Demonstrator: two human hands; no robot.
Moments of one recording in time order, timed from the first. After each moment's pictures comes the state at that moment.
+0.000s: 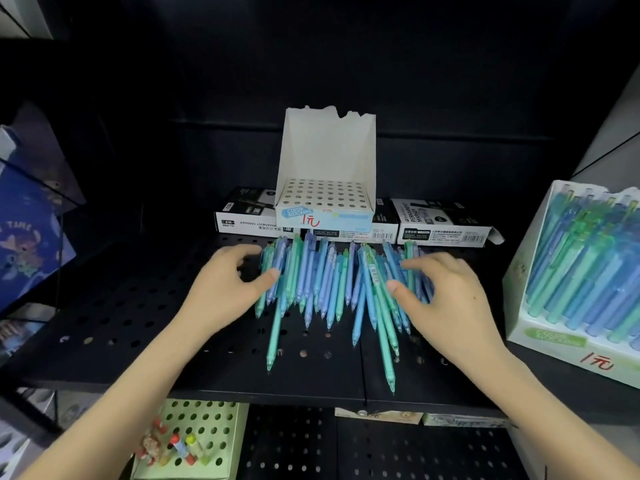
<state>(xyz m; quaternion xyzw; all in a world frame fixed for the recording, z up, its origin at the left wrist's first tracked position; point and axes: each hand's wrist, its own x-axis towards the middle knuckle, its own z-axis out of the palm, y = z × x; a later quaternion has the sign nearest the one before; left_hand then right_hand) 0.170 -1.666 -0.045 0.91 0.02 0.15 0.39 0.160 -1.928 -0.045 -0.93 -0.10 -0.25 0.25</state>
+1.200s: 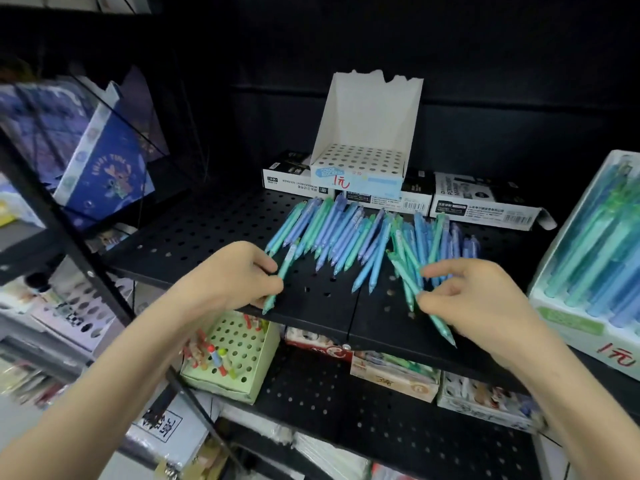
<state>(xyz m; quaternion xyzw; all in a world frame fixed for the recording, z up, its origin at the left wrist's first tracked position) 0.081 -1.709 -0.018 0.90 0.18 -0.03 0.39 0.126 -1.961 -0.027 -0.89 -0.10 0.05 0.44</state>
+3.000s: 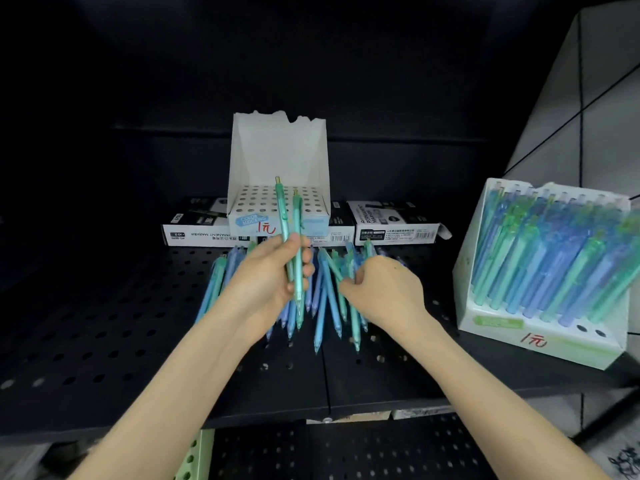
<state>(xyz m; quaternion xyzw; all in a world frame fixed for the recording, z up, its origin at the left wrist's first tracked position) 0.183 -1.755 -0.016 0.56 -0.03 -0.08 0.82 0.183 -1.905 -0.031 -0.98 0.02 -0.09 0.19</state>
